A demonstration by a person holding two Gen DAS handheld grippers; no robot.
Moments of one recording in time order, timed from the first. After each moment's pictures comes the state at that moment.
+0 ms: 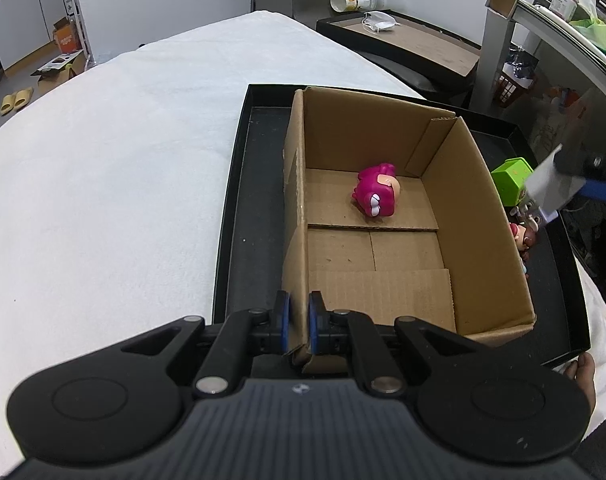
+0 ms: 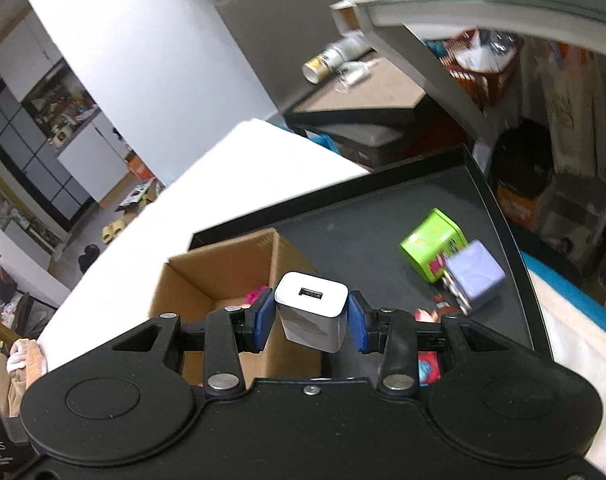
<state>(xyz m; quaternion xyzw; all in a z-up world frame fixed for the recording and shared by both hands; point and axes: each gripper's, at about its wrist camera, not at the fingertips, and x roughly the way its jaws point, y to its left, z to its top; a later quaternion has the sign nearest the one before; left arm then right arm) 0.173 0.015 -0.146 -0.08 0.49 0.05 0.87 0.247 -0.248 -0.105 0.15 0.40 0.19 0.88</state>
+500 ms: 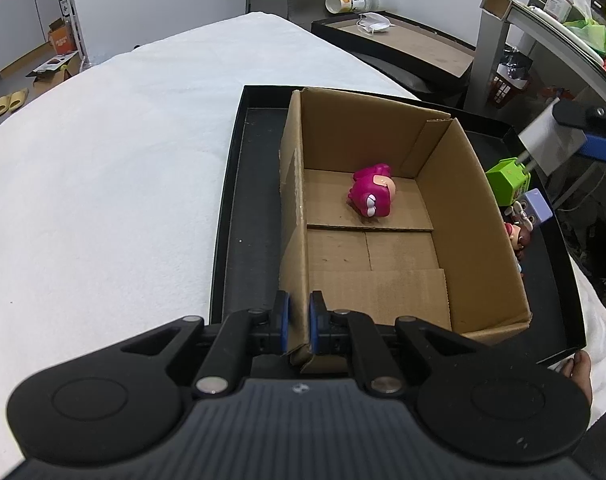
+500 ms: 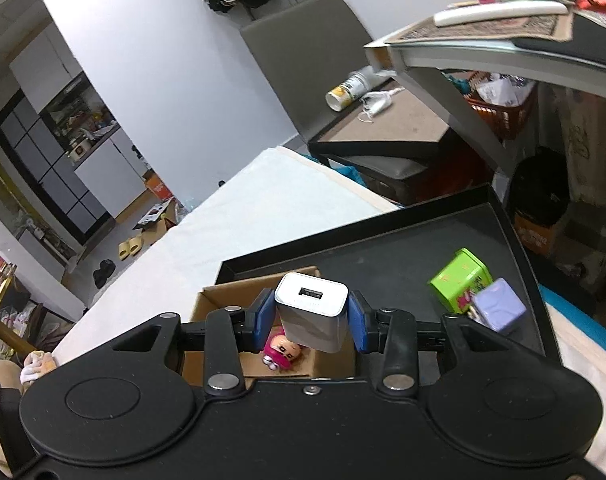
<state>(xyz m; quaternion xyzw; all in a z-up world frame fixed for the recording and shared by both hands) 0.172 0.018 -0.146 -0.08 0.49 0.04 0.87 0.246 -0.233 -0.079 0.16 0.37 0.20 0.89</state>
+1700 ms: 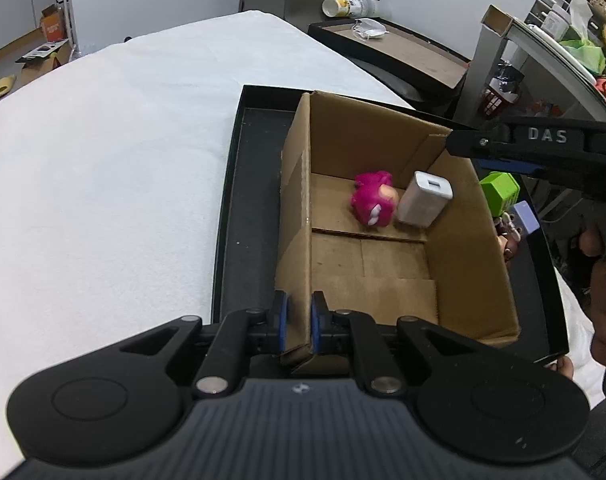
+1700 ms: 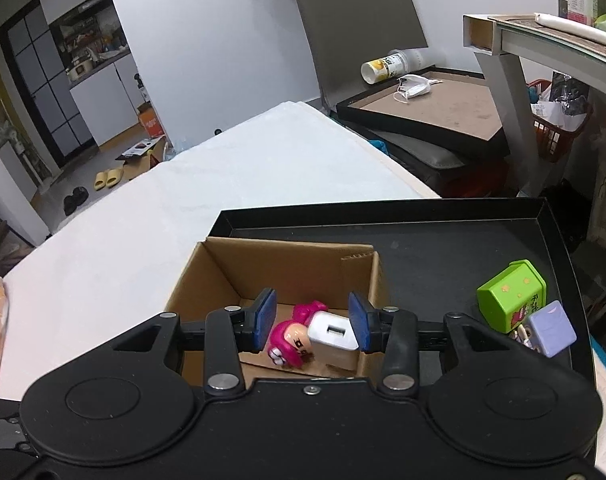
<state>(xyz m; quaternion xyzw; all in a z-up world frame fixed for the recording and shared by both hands) 0.170 0.036 -0.147 -0.11 0.48 0.02 0.87 0.258 -0.147 -0.108 0.03 0.39 0.21 0.90</state>
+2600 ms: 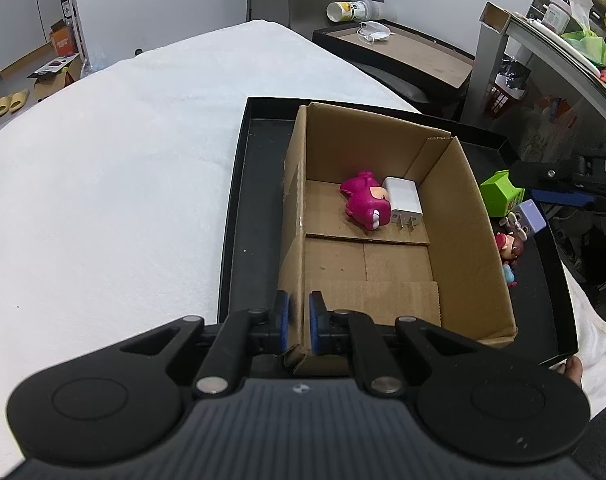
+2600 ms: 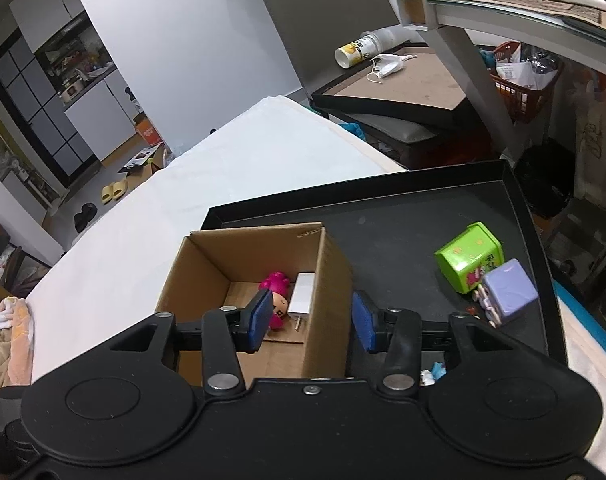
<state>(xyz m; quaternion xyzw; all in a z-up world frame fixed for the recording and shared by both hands) 0.168 0.023 -0.133 -0.09 0.48 0.04 0.87 0.250 -0.206 -0.097 0.09 0.42 0.20 0.88</state>
